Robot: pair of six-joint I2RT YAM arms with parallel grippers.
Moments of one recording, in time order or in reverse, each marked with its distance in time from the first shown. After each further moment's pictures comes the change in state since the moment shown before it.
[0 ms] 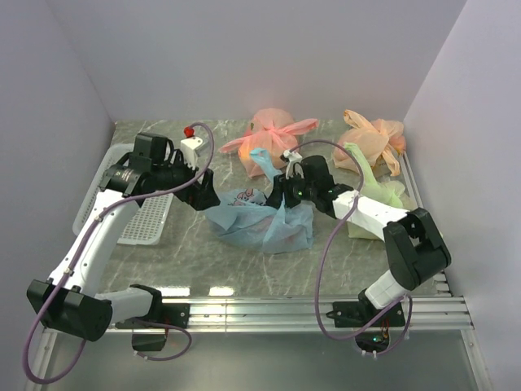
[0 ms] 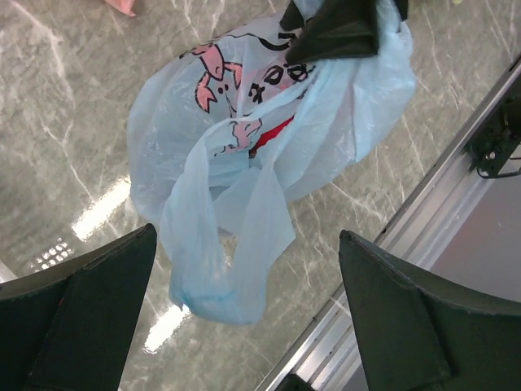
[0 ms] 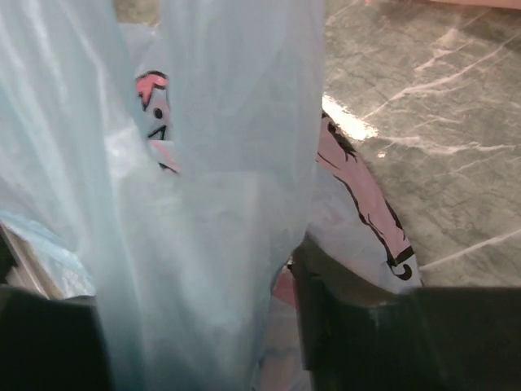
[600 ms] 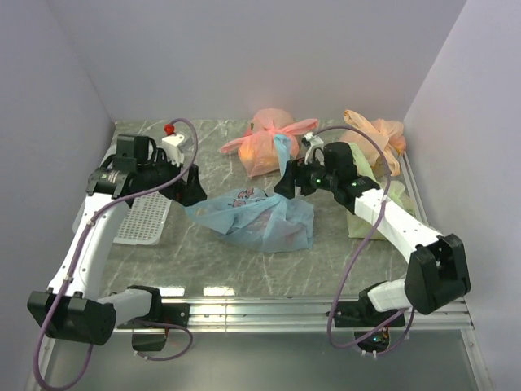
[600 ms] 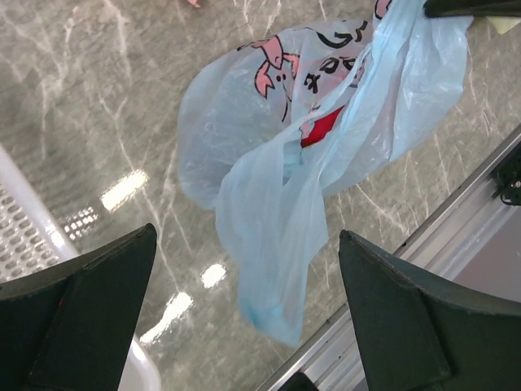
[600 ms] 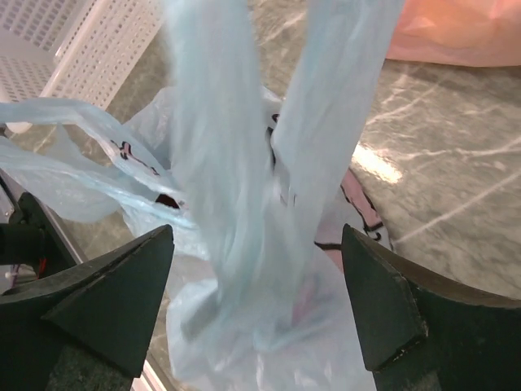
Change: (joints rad) left arm 0.120 -0.025 -0.017 -0.002 -0.012 0.000; right arm -0.090 -0.180 0.089 -0.188 -0.045 0.045
